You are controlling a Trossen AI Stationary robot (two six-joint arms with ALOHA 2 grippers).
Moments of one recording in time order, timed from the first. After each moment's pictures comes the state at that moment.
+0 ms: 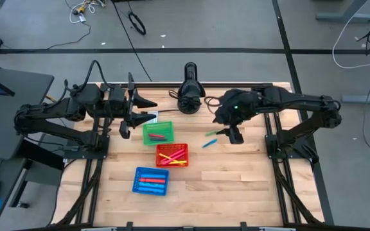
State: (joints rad) left arm 0.00 0.98 1.18 -0.14 0.00 -0.15; right arm -0.03 1.39 1.56 -1.10 -0.12 -0.19
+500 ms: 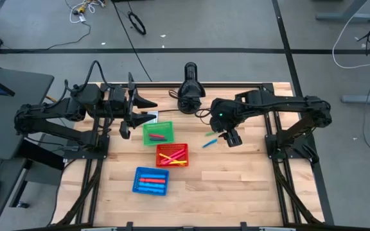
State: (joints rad) left arm 0.00 0.98 1.18 -0.15 0.00 -0.15; right arm -0.03 1.51 1.56 -1.26 -0.06 -0.33
